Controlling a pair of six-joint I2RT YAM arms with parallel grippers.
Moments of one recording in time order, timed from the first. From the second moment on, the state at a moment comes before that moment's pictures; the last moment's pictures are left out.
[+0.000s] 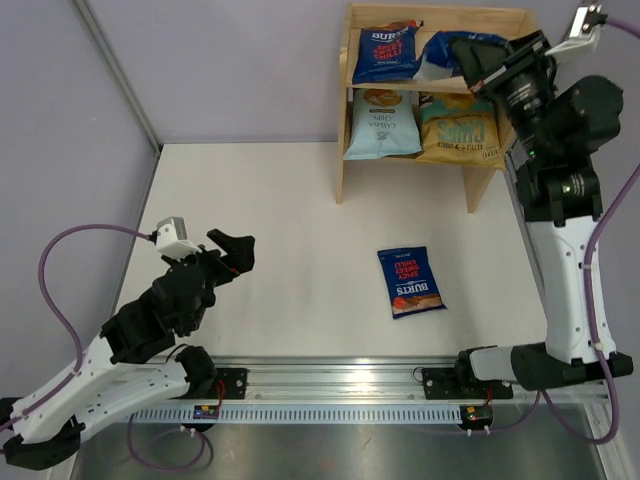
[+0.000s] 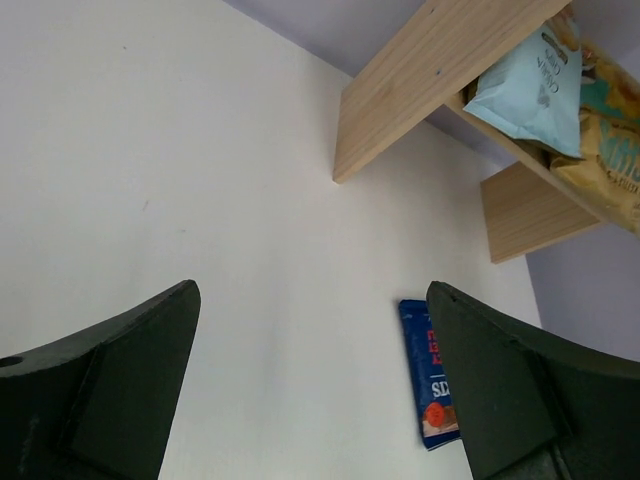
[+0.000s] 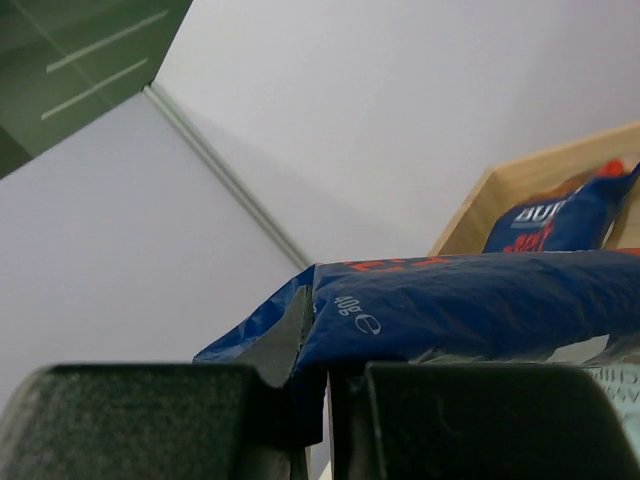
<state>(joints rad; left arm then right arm) -0.94 0.53 0.82 -0.58 -0.79 -0.83 0.19 1.30 1.86 -0.15 -0.25 0.81</state>
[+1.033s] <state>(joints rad) -0.94 0.46 0.87 -0.71 -0.81 -0.63 -0.06 1.75 1.98 -0.05 -0.30 0.99</state>
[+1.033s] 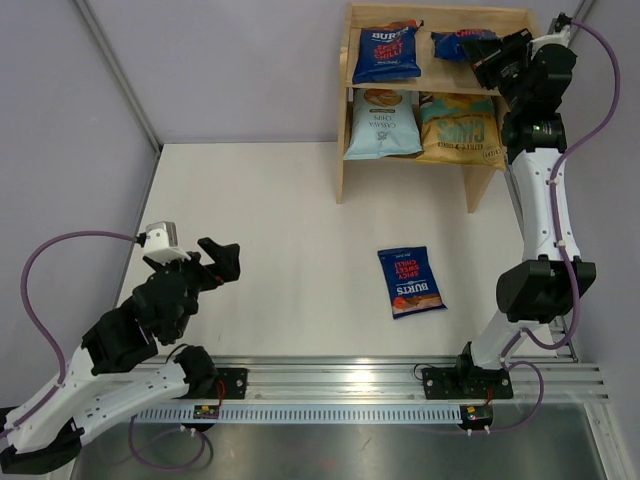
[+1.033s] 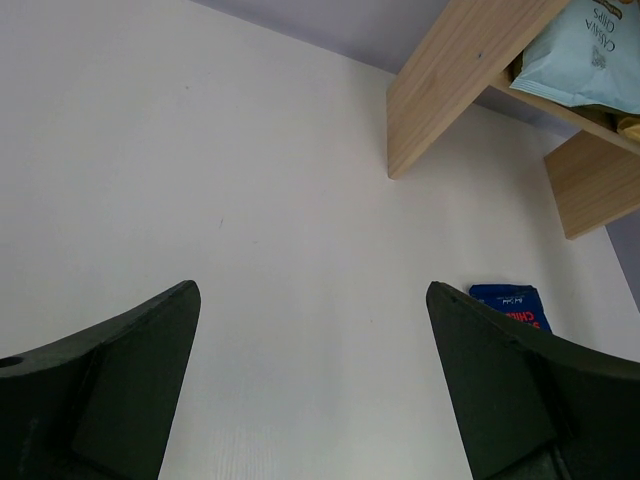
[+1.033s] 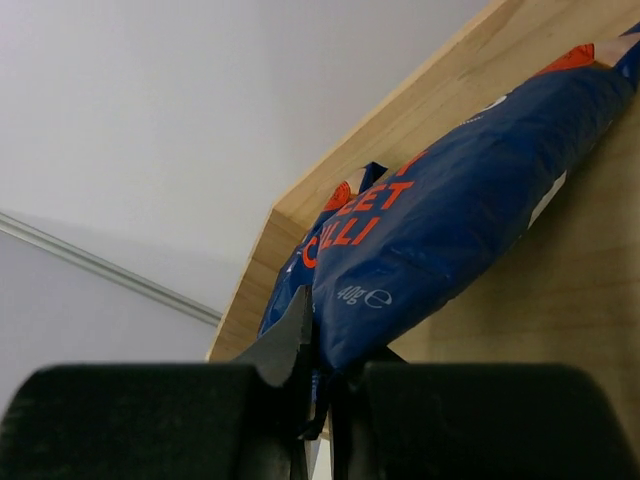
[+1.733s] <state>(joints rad) -0.94 0.48 0.88 -0.72 -0.78 -0.63 -0.06 1.78 2.02 -0.29 -0.42 0.99</state>
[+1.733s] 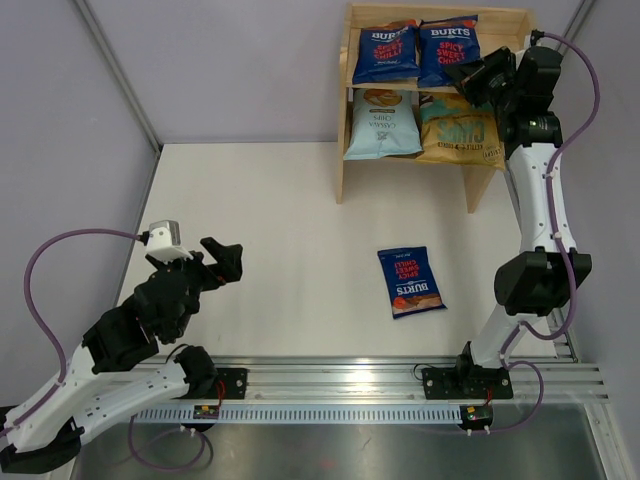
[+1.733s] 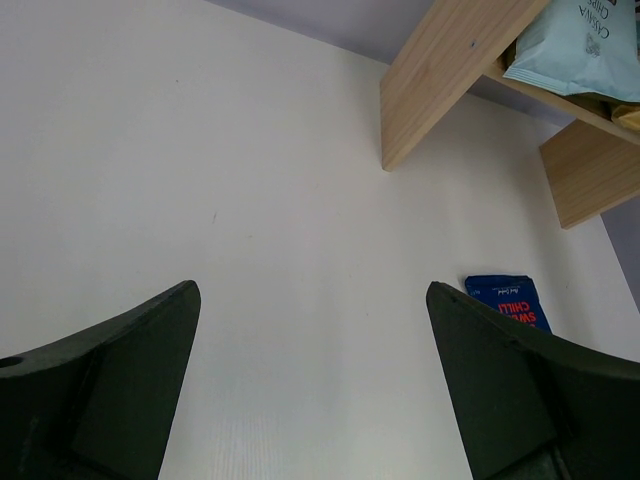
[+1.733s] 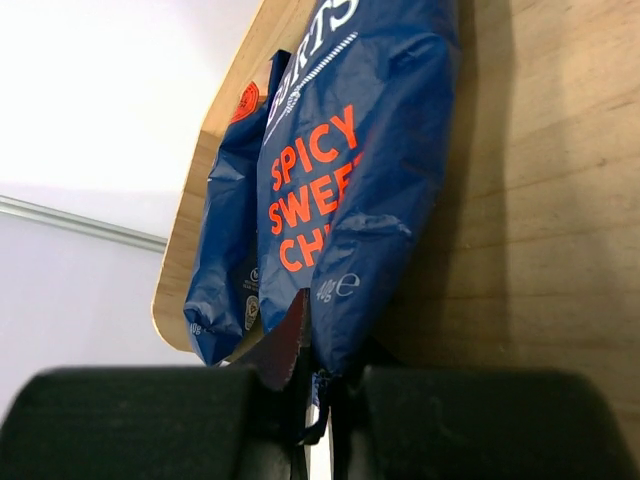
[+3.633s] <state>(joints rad) -0.95 1.17 0.90 -0.37 -0.31 -0.76 -0.20 1.65 2.29 -0.79 -0.29 0.59</state>
